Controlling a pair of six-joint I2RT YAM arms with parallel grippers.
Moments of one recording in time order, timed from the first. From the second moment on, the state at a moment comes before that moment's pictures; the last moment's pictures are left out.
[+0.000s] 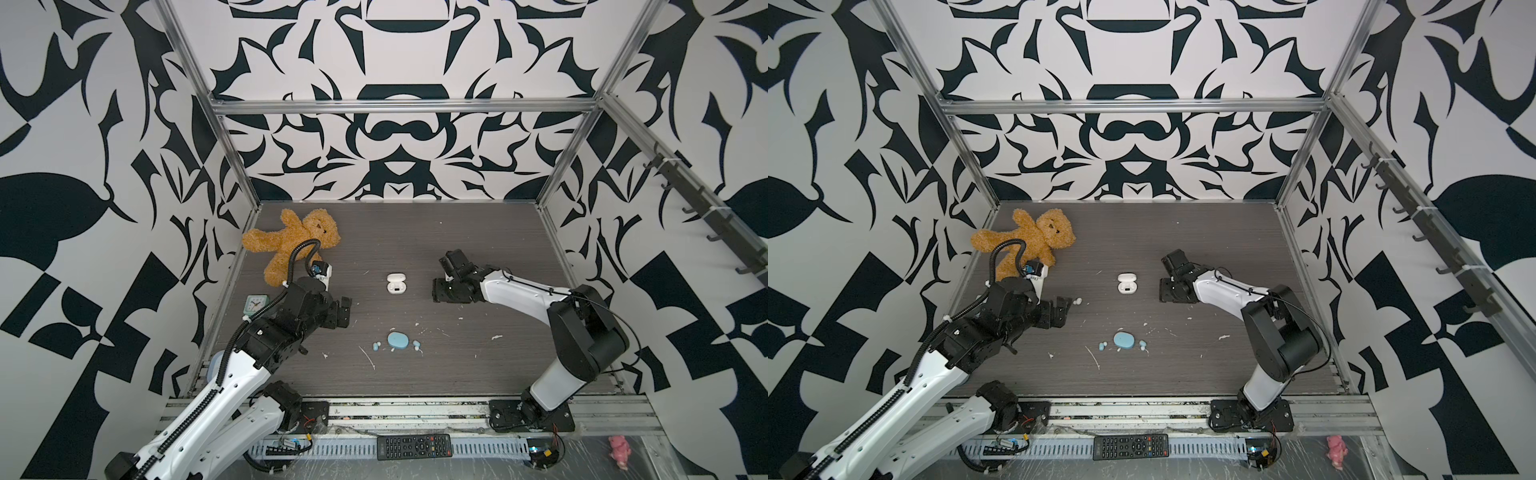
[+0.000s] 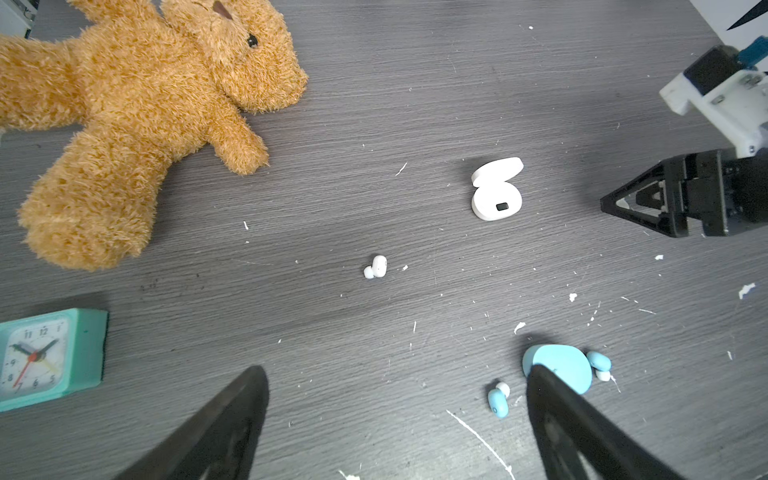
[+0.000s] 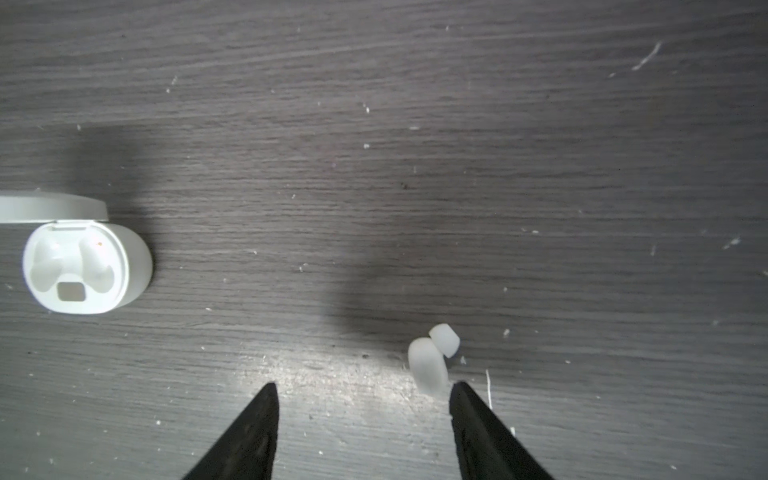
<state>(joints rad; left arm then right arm) -0.60 0.77 0.76 -0.72 -0.18 -0.31 0.53 1.66 0.98 -0.45 0.04 0.54</state>
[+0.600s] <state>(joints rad) -0.60 0.77 0.76 -0.72 -0.18 -0.31 0.52 1.66 0.96 -0.42 0.03 0.54</state>
